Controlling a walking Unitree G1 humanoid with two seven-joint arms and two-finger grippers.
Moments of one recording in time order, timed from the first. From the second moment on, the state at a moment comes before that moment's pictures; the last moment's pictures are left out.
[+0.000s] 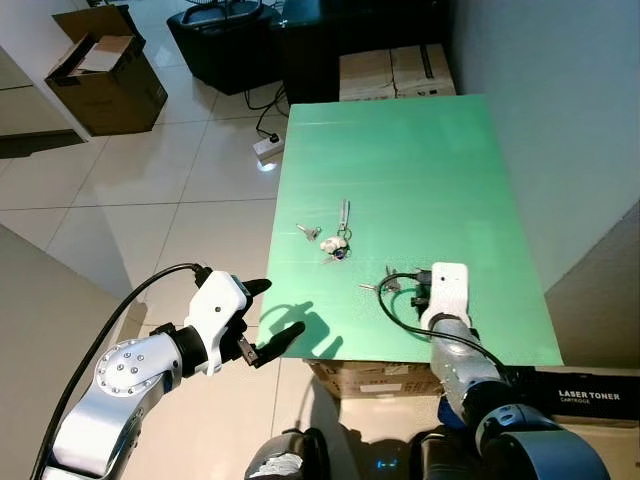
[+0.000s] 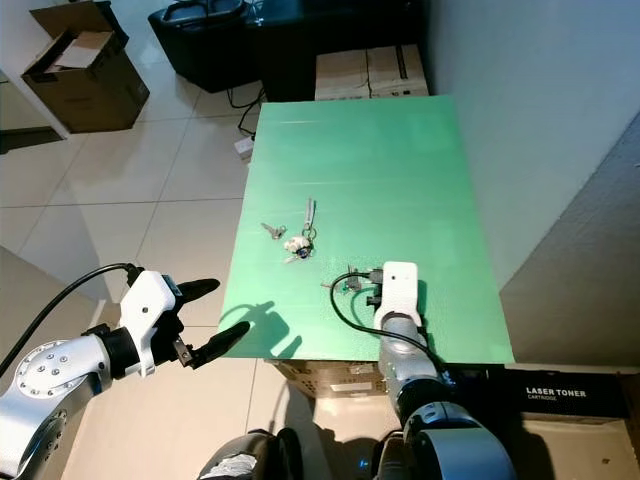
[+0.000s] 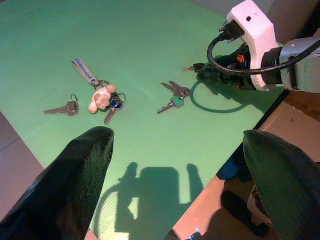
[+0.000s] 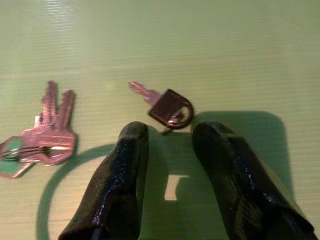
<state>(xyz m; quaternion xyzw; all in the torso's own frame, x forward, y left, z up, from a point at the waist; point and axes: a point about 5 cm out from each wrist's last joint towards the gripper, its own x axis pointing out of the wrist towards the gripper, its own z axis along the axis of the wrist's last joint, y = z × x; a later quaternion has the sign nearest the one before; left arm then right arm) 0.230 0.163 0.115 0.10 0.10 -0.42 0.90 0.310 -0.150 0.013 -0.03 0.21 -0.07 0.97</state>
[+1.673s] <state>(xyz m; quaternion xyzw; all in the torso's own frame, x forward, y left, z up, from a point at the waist) 0.225 0.168 0.112 0.10 0.11 -0.42 0.89 0.312 -0.165 0.015 -0.03 0.21 -0.06 0.97</state>
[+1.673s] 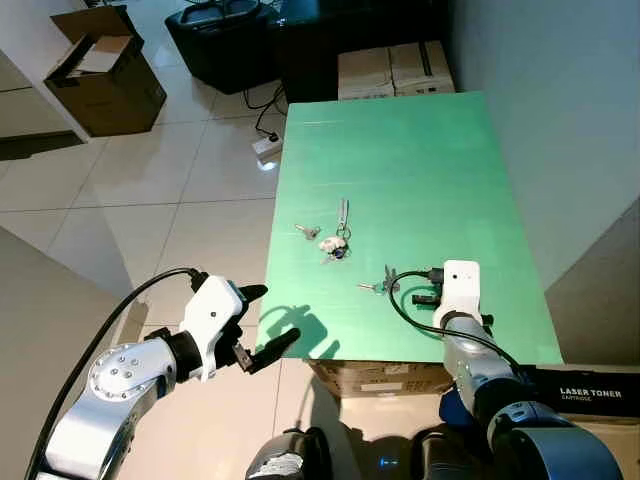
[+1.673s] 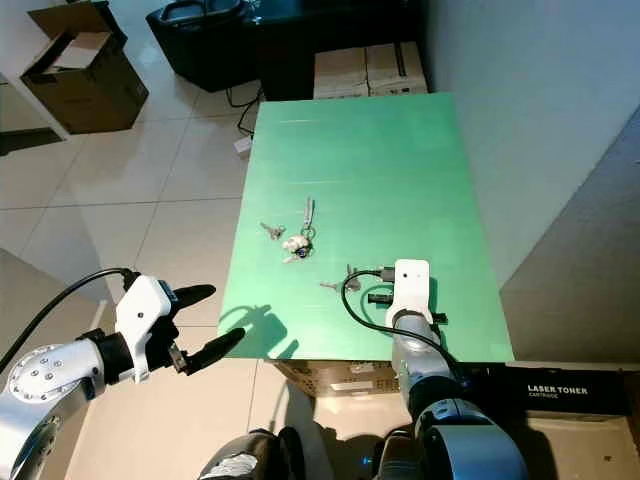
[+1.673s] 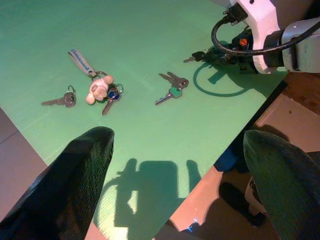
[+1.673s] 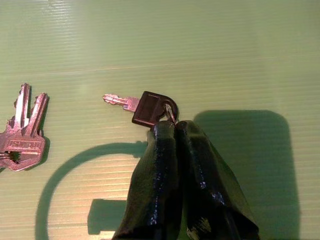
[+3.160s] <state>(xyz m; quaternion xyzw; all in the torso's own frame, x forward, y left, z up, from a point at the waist) 0.230 0.161 0.115 0.11 0.08 -0.42 0.90 0.282 -0.165 0.002 -0.19 0.14 -0.09 0.97</state>
